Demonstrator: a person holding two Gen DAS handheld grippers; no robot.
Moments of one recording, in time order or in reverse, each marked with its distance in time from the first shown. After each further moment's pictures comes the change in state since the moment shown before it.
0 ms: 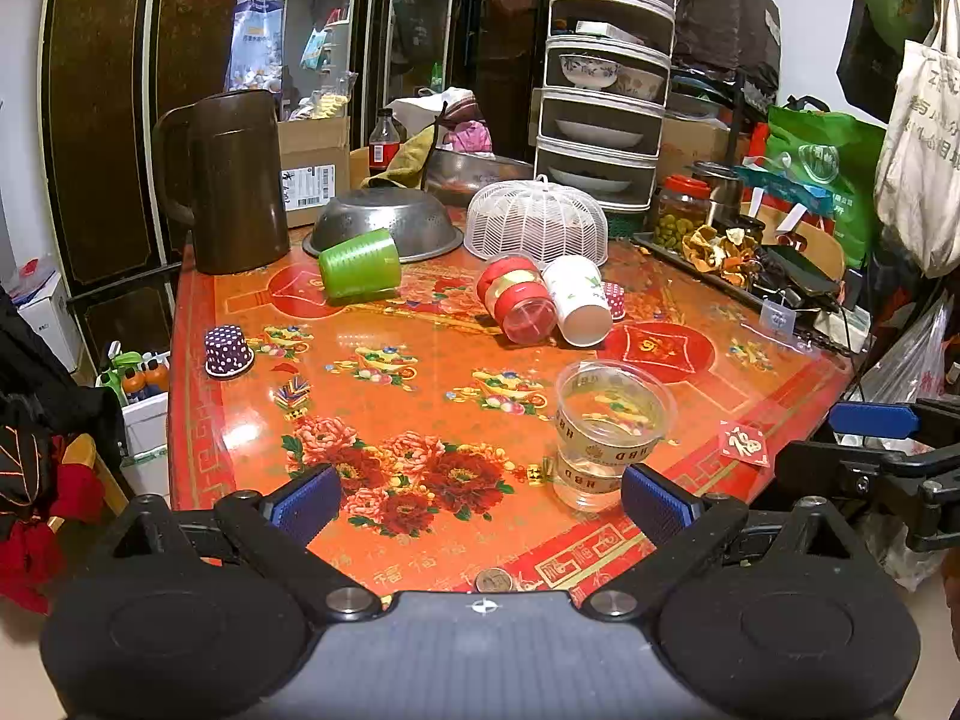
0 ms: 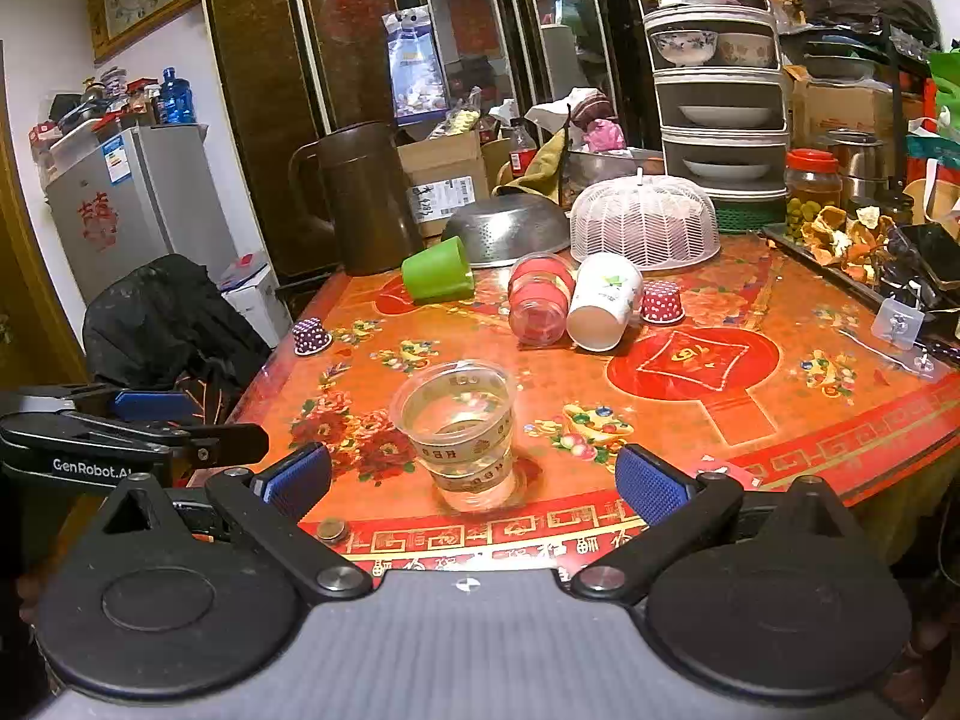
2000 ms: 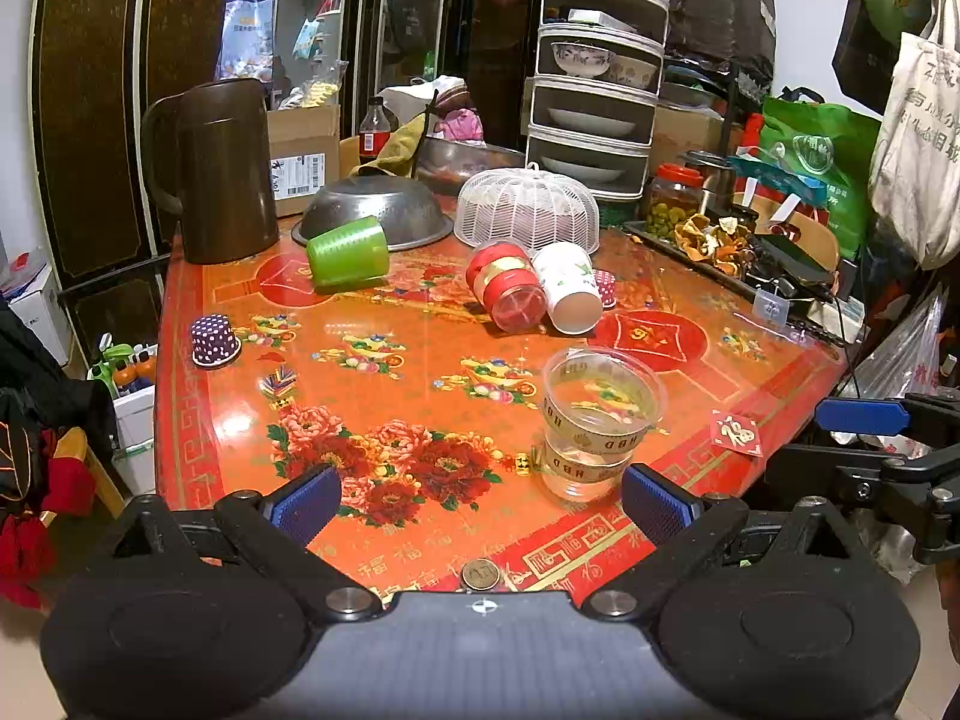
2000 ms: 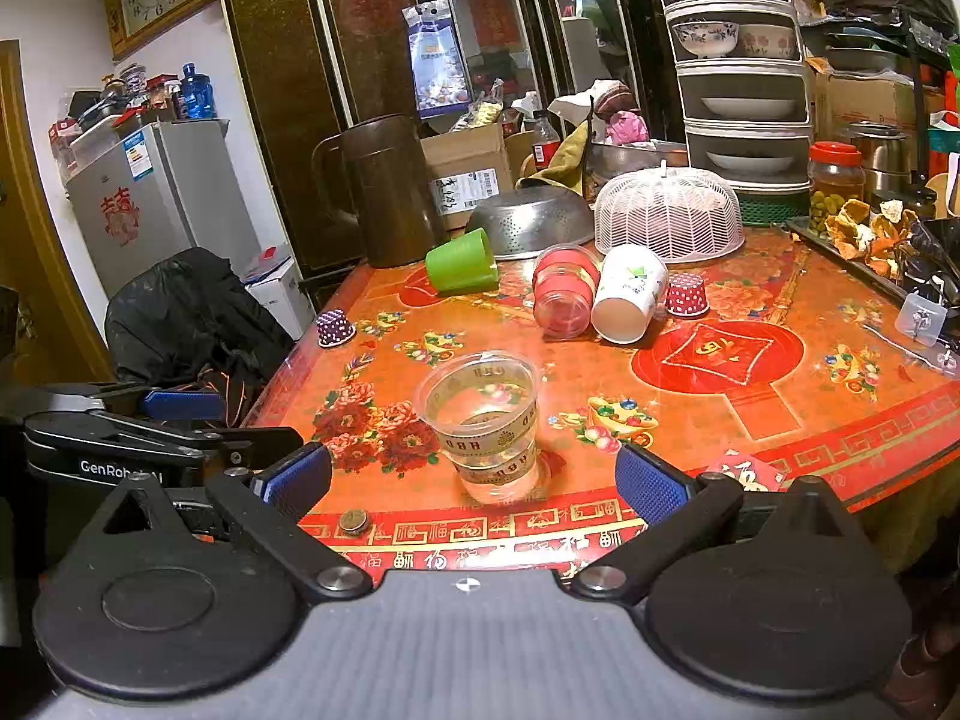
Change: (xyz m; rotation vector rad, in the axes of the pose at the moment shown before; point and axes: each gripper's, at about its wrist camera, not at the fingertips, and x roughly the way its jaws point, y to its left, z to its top) left arm 0.004 -0.002 -0.004 0.000 0.021 -0.018; right arm 0.001 0.003 -0.004 -0.004 0.010 0.047
